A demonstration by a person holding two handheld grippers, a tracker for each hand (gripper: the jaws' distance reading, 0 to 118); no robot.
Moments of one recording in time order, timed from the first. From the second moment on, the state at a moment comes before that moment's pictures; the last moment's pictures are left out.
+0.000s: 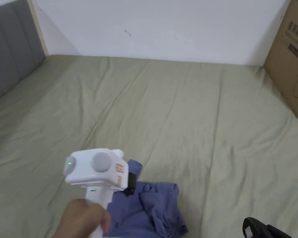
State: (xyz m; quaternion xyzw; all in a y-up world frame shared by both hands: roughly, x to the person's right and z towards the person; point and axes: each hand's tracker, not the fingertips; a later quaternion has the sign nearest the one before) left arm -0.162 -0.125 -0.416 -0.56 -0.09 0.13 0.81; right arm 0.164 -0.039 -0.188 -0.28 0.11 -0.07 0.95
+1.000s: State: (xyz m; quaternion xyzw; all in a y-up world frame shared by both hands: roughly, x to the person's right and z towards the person) left arm -0.045 -0.227 -0.360 -0.49 -0.20 0.23 0.82; right arm 0.194 -0.066 -0.196 -0.32 0.08 -0.10 0.94
